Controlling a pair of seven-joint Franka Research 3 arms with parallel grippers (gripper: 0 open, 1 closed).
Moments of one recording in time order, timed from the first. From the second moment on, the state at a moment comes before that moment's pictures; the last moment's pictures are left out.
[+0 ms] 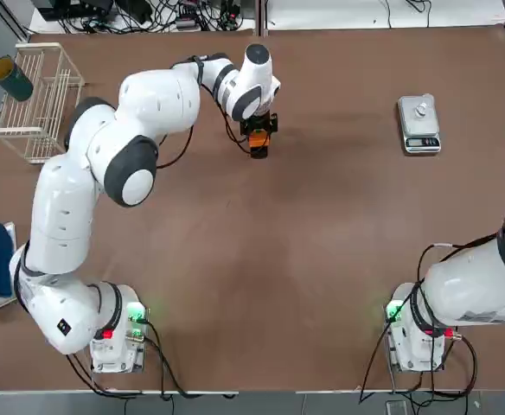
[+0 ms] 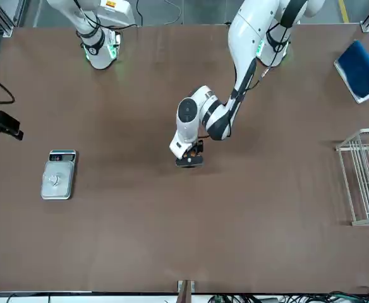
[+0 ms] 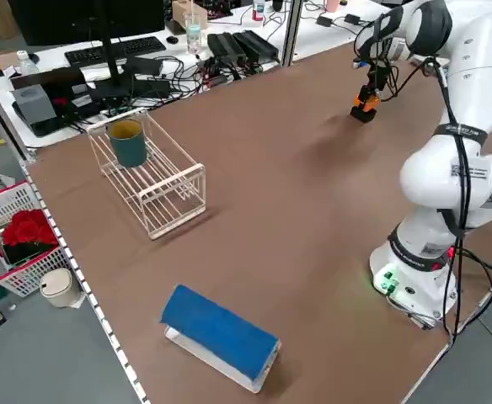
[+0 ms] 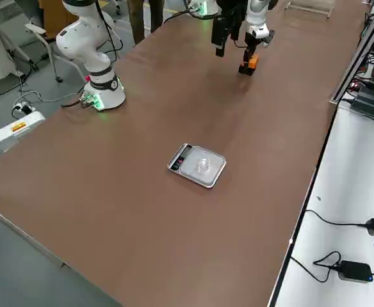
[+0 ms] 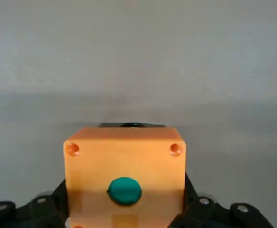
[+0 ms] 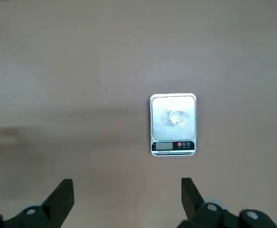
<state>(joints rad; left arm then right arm) -0.73 0.79 -0.10 -1.46 0.09 2.26 -0.91 -0.05 0.20 0.00 -1.29 0.00 1.49 -0.03</state>
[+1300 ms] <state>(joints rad) -0.73 0.79 -0.10 -1.46 0.07 2.26 -0.92 -0.08 0.20 0.00 -1.29 0.00 1.49 -0.02</state>
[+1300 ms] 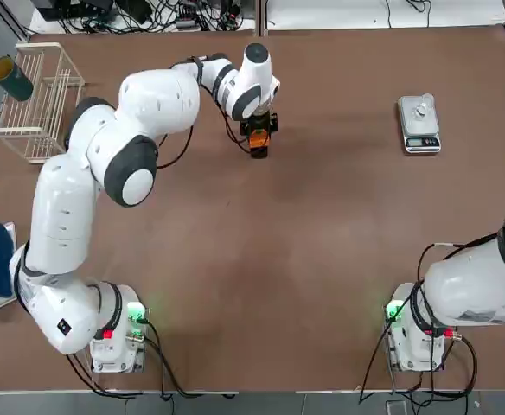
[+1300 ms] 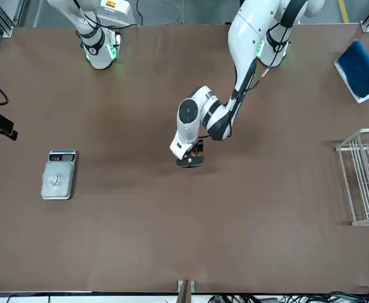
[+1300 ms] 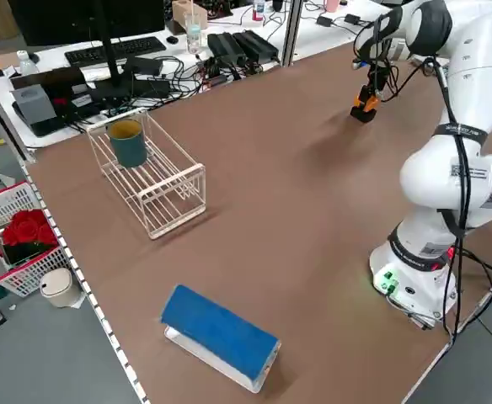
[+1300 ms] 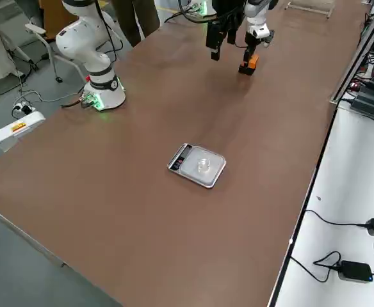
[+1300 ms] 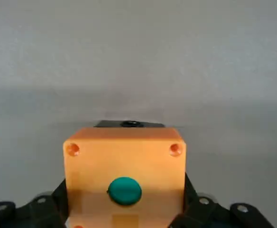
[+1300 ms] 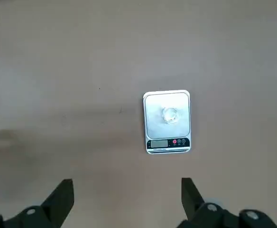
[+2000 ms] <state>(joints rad) -0.73 0.79 -0.10 -1.46 0.07 2.26 -0.92 -0.08 0.20 0.00 -1.29 0.00 1.49 -0.02</state>
